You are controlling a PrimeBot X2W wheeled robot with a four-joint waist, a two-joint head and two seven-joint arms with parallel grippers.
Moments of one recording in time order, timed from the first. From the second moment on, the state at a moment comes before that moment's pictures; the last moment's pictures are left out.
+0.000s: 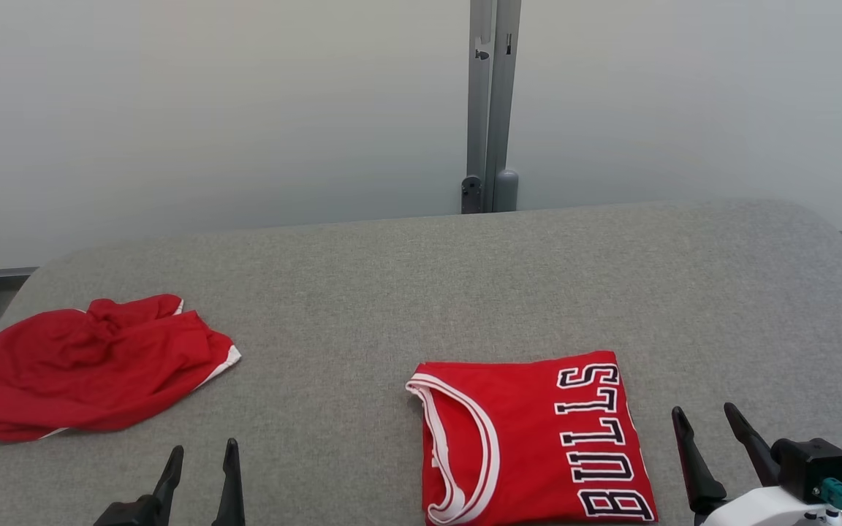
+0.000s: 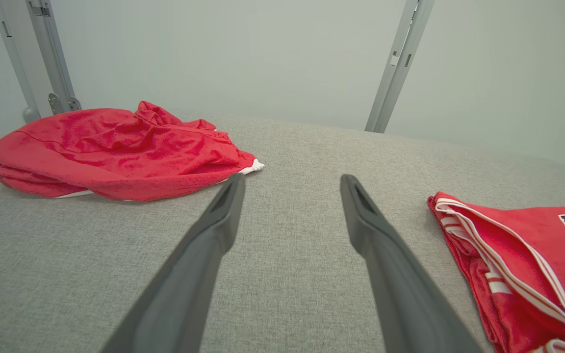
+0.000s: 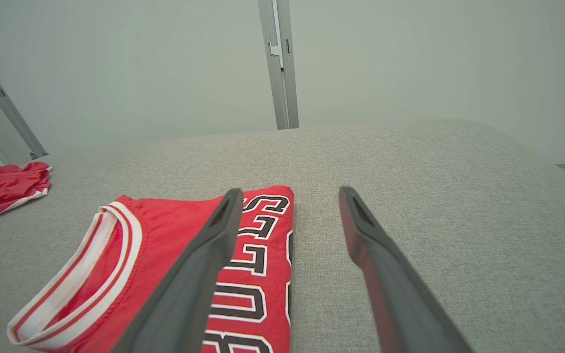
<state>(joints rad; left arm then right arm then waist) 0.11 0.11 -0.10 0.30 -0.32 -0.05 -0.26 0.16 -0.13 0.02 0.12 0.24 0.13 -0.13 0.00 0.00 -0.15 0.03</state>
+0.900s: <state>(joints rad) 0.11 0.06 -0.03 0.30 -0.27 -0.10 -0.26 0.03 -0.20 0.09 0.17 0.37 0.13 0.11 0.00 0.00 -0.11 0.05</state>
